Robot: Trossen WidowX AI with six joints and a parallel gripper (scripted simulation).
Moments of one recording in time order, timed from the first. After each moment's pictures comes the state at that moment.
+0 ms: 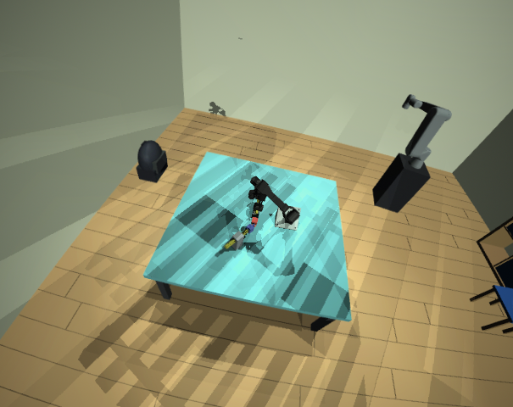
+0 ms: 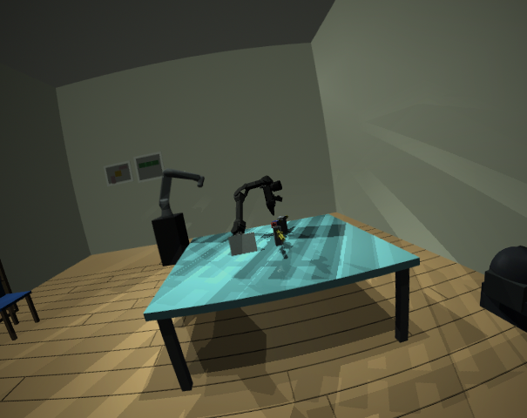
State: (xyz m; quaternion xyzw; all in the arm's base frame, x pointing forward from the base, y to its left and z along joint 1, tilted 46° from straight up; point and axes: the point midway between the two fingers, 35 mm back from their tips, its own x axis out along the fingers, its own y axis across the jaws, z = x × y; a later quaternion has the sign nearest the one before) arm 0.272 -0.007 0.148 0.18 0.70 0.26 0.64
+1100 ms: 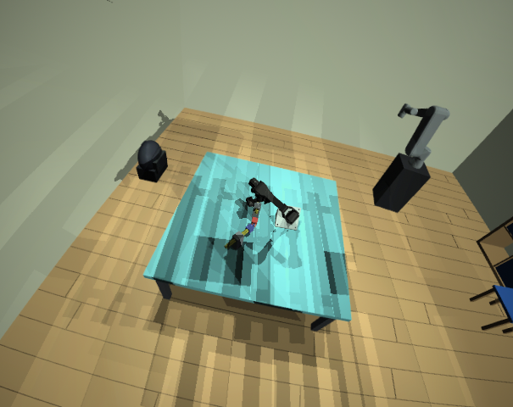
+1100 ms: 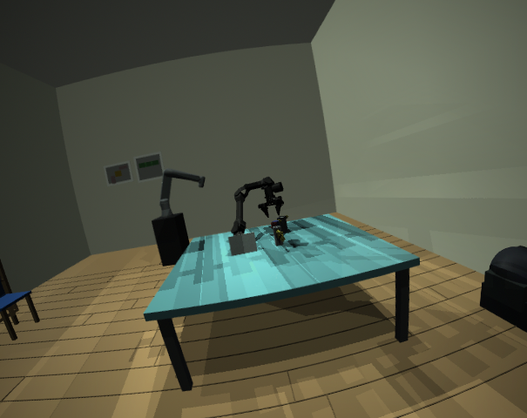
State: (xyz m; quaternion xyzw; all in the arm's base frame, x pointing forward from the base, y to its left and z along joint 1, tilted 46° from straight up) arm 0.272 0.000 0.142 0.44 0.75 -0.10 0.49
